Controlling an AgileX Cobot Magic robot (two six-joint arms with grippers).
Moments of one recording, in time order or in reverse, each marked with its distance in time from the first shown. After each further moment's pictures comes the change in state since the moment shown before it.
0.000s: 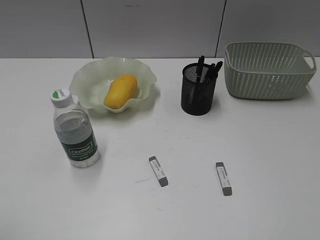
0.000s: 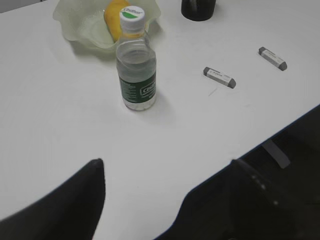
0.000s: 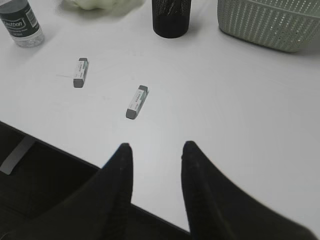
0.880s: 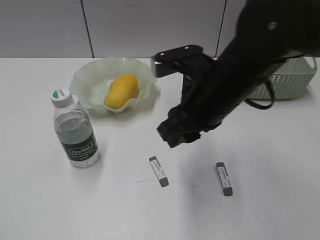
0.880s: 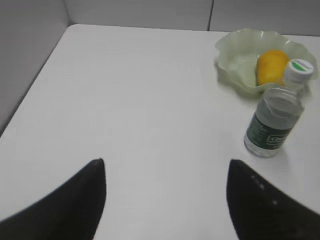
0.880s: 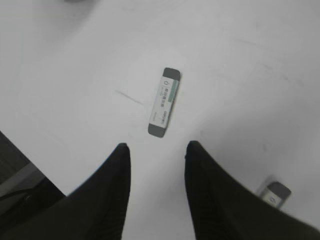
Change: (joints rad) left arm 0.627 -0.143 0.000 -0.004 0.000 0.003; right arm 0.203 1.610 -0.585 0.262 -0.366 -0.184
